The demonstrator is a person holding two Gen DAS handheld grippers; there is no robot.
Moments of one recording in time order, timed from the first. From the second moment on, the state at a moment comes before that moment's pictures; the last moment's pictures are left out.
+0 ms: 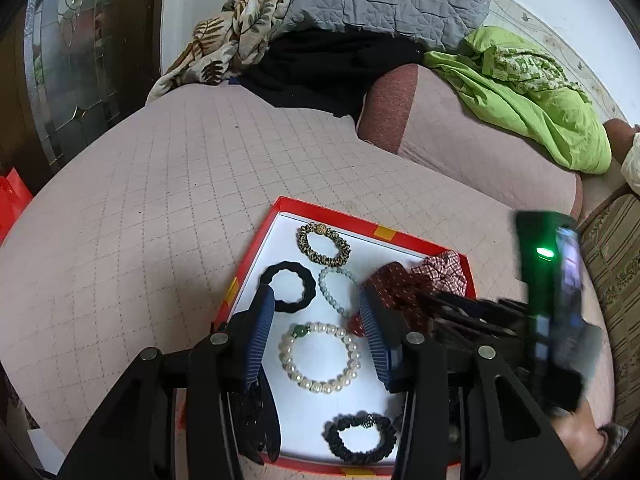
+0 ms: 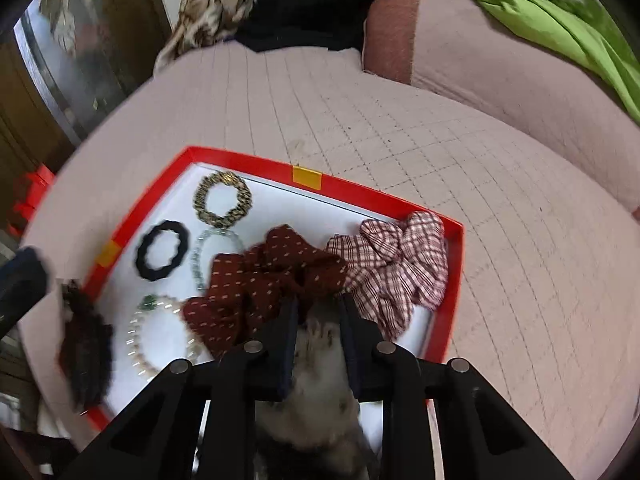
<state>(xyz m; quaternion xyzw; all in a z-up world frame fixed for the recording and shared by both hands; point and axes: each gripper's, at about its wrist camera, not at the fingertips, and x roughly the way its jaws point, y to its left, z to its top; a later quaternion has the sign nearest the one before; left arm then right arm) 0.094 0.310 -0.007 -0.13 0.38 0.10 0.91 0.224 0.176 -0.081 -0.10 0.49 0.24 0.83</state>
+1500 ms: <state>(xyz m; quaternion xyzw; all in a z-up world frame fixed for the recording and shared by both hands) -0.039 0.137 0.075 0.00 0.22 0.18 0.96 0.063 -0.025 -0.013 -0.01 0.43 0.14 0.89</state>
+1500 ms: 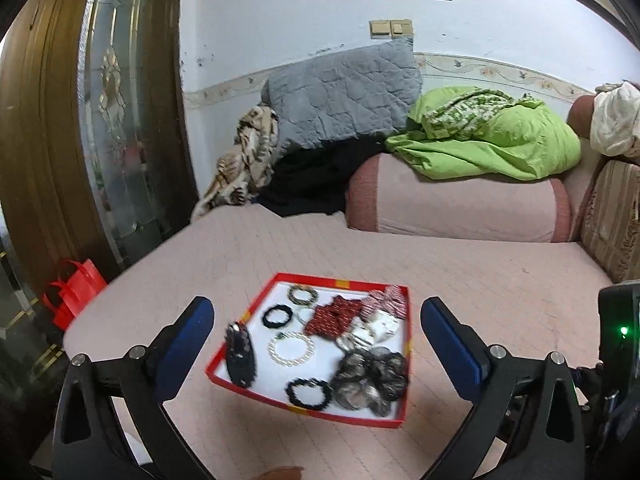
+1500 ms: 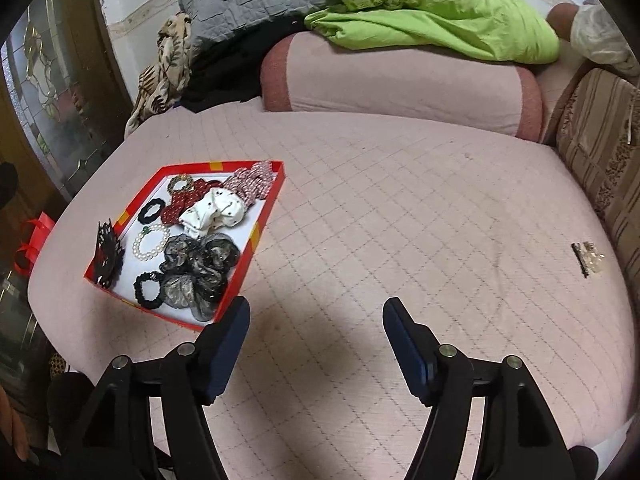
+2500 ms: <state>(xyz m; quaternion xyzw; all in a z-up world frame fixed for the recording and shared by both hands) -0.017 0.140 0.024 -0.03 0.35 0.16 0.92 0.059 -0.025 -0.022 -0.04 0.43 0.10 0.90</state>
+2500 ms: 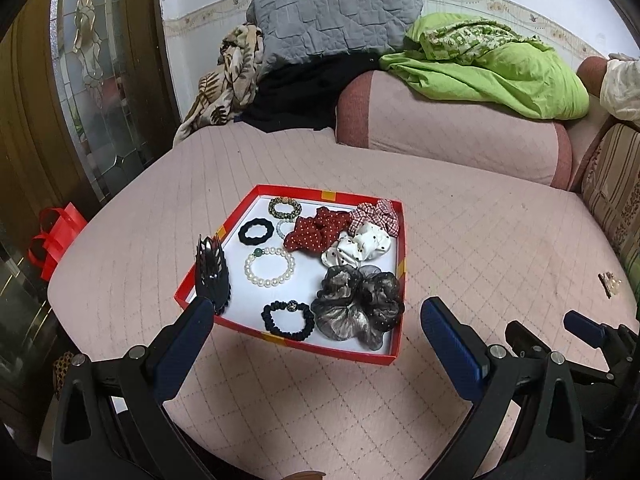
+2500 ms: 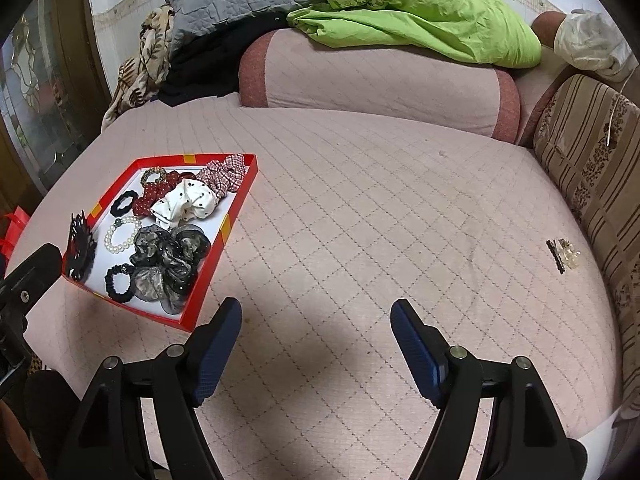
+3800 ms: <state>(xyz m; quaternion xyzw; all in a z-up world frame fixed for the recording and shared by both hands) -0.002 0.150 -0.006 -0.06 0.41 0.15 0.90 0.059 -0.015 -0.036 -0.07 0.44 0.08 0.89</state>
